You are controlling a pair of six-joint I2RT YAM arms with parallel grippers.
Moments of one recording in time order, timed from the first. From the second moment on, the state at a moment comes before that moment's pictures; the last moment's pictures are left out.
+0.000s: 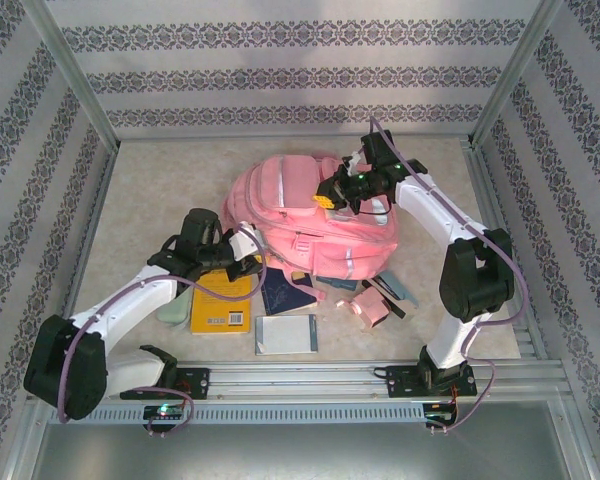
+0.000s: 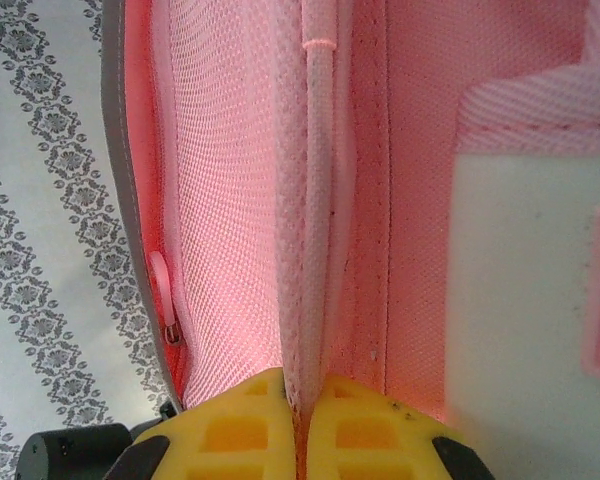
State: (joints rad) left arm -0.39 1.22 0.68 -0.14 0.58 0.58; right arm 0.31 1.77 1.48 -0.63 -0.85 0.94
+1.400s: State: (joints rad) left arm -0.41 1.29 0.65 -0.02 0.42 0.35; right arm 0.31 1.77 1.50 -0.65 -0.83 0.91
